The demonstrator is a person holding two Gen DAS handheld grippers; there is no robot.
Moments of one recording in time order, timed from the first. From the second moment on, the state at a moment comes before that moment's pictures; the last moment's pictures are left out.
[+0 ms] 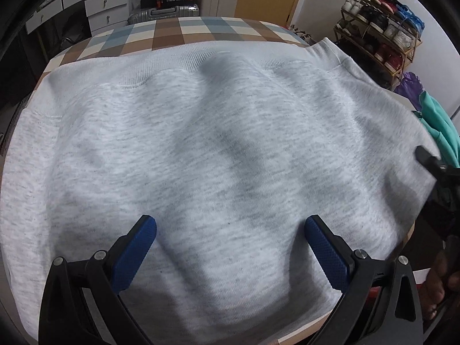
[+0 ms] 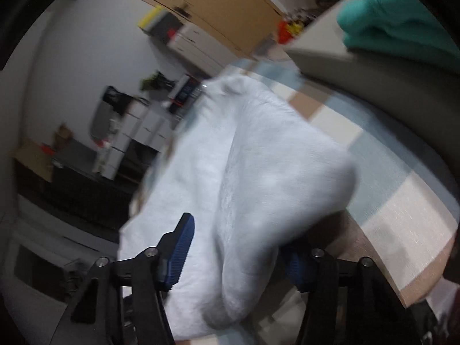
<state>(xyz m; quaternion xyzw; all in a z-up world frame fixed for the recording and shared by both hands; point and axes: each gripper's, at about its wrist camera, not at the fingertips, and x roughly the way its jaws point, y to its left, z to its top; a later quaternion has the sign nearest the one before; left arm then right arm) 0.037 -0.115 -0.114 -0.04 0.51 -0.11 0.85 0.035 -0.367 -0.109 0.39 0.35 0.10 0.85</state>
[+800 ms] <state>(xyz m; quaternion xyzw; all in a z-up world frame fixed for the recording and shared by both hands) 0.042 -0.125 -0.115 -0.02 0.50 -0.12 0.86 0.075 -0.346 -0.120 0.25 0.40 0.08 0.88</state>
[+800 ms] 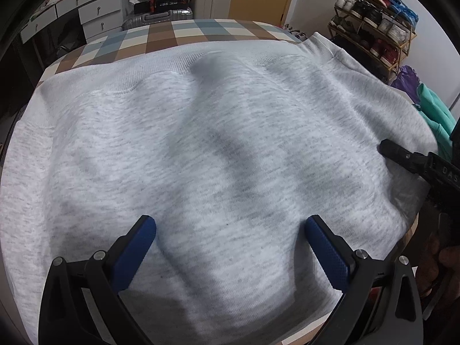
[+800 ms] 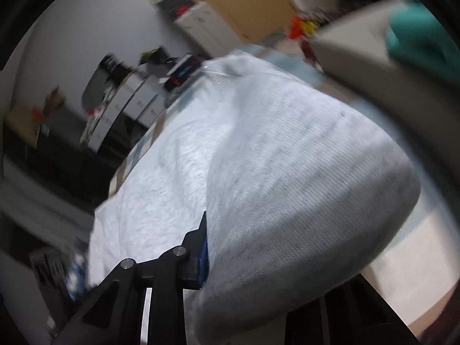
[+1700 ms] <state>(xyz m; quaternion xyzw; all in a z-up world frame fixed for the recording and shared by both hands) 0.056 -0.168 -0.113 0.02 0.52 -0.27 0.81 0.062 -0.285 0.027 -0.13 0.27 0.00 0.95</state>
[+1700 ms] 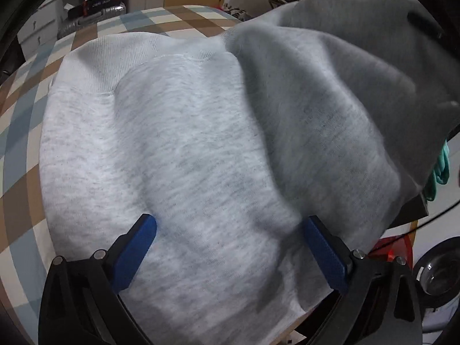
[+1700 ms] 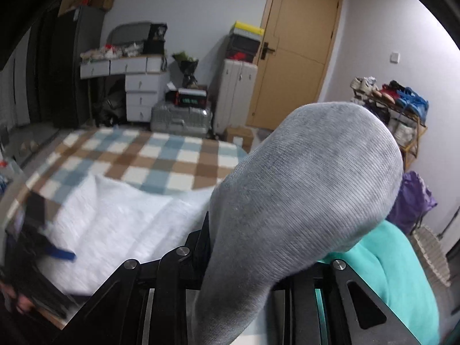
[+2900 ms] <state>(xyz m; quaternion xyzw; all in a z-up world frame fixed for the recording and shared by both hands) 0.096 0.010 -0.076 -0.34 0.48 -0.32 0.74 0.012 -0.142 -0.099 -0.04 0.37 0.32 0.87</state>
